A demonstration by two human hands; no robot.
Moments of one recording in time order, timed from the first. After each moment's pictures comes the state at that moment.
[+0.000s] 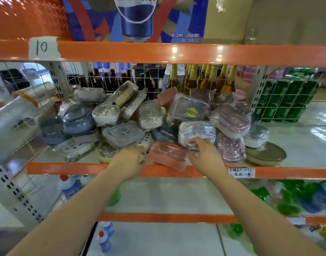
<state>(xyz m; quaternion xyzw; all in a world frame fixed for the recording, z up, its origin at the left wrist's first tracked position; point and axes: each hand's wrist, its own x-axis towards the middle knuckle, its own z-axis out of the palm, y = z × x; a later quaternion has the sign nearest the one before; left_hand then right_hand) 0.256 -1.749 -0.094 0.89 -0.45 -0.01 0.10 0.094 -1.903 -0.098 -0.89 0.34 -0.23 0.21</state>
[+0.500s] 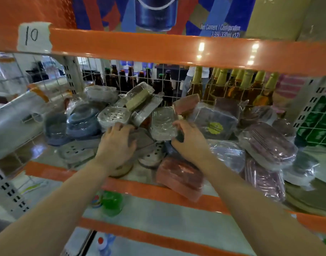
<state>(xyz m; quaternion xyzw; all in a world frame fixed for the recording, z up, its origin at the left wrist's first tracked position) 0.334 -1.781 -0.076 0.91 -0.35 0.11 0.21 0.216 -1.948 -0.066 -0.93 0.18 -0.25 0.22</state>
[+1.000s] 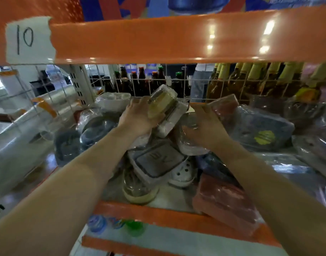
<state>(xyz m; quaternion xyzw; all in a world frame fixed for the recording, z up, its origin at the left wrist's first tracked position) 0.461 -1.833 -0.033 0.90 -0.37 0.07 0.24 0.317 -1.963 -0.053 -0.93 0.20 -0.24 0.19</state>
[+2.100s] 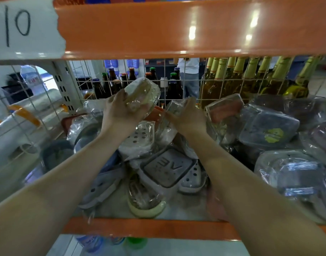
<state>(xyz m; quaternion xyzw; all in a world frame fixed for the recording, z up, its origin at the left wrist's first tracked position) 0.506 -1.809 -0.034 0.82 -0.34 0.08 0.45 0.399 -1.942 -0.054 -0.83 0.38 -0.28 0.29</state>
